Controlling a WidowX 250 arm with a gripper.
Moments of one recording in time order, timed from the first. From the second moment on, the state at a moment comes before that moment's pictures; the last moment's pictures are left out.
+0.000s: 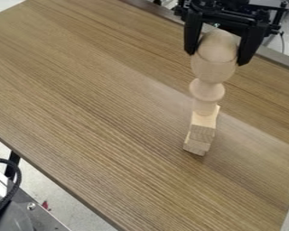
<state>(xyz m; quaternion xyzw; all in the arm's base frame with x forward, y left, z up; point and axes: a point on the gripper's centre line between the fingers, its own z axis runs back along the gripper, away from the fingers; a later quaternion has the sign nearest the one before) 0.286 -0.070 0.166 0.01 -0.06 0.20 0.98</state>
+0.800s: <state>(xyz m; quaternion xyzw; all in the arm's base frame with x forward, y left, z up) 0.288 -0.073 0.170 0.00 -0.06 0.20 0.98</state>
